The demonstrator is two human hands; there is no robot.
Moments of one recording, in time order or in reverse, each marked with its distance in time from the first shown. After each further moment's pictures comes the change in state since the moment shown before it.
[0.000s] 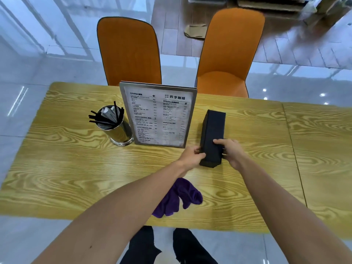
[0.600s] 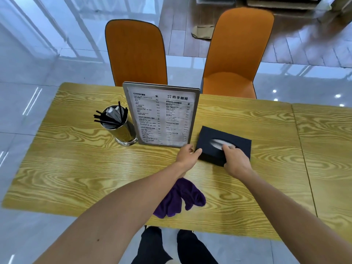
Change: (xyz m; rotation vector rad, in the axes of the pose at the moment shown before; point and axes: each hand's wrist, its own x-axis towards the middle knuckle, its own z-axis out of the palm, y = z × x) left_hand 0.004 -0.009 -0.010 0.075 0.260 0.011; right_hand -0.002 0.033 -0.015 -1.354 0.073 -0.553
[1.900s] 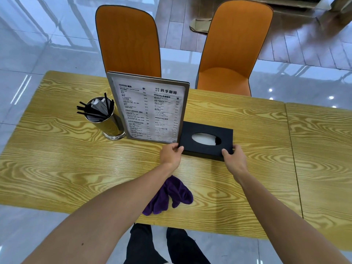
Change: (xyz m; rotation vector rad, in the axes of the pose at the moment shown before) left_hand 0.019 -0.025 0.009 0.076 0.305 0.042; right_hand 0.011 0.038 0.021 0.925 0.171 0.448
